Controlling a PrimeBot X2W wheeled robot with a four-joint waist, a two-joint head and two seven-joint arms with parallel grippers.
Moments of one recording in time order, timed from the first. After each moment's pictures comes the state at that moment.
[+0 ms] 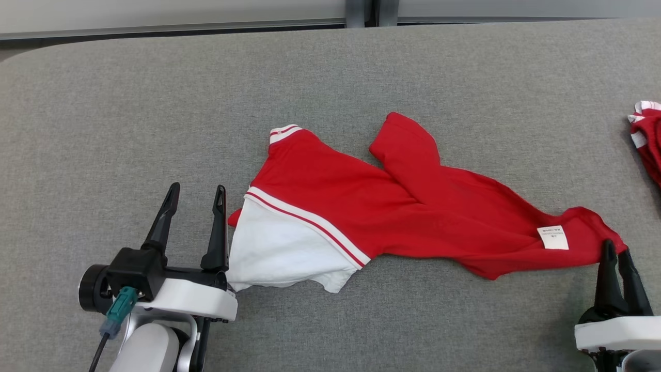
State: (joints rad) left arm -0.19 0.17 -0.28 0.13 -0.33 0.14 -0.26; right arm -0.05 -0.07 -0.15 0.22 0.48 0.13 -0.14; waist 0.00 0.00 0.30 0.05
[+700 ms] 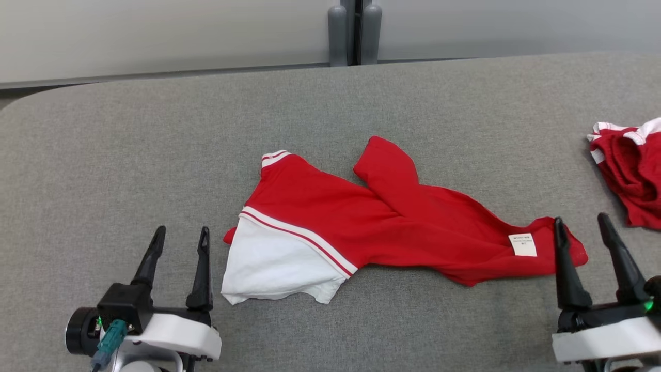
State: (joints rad) left arm -0.09 0.21 -0.26 0.14 -0.35 0.15 -0.25; right arm 0.02 -0.17 0.01 -0.04 0.25 0.13 -0.16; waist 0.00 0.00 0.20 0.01
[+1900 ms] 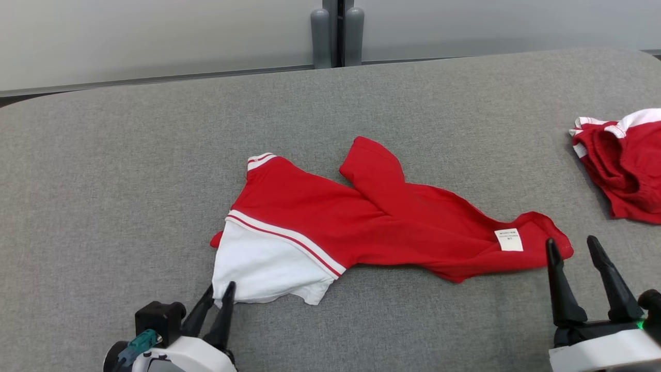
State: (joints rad) left arm -0.03 0.21 -0.35 0.22 -0.48 0.04 -0.07; right arm 0.08 -0.14 0.03 -0.05 0.30 0.13 -0.11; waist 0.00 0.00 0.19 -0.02
